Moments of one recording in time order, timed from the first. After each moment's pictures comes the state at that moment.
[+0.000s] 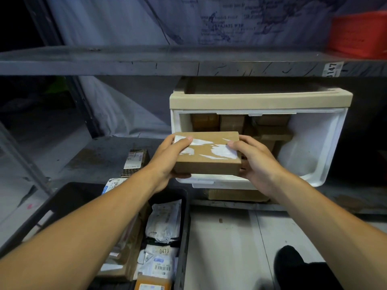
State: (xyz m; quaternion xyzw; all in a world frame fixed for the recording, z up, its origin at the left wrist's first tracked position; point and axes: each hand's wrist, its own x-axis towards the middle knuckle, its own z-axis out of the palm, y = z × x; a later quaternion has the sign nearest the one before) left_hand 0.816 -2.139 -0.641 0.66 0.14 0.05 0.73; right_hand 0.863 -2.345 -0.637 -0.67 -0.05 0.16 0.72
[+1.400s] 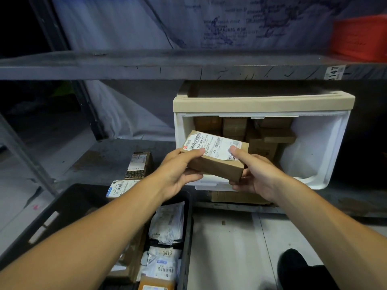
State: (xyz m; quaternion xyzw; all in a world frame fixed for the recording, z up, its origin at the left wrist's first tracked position) left_hand 0.813 -2.154 -0.646 0.58 0.18 0.00 0.80; right_hand 0.862 -2.347 -0.645 -0.69 0.05 0.22 0.68
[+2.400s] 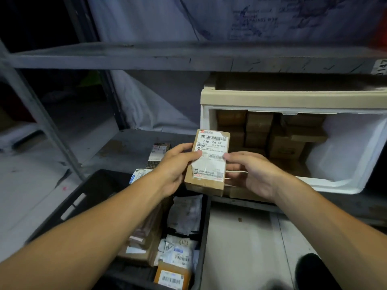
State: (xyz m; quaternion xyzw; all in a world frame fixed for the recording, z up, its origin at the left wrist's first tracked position) left_hand 0.787 -2.105 -0.659 0.62 0.19 0.06 0.76; right_hand 0.851 -2.288 -0.652 -0.65 -0.03 0.29 0.70
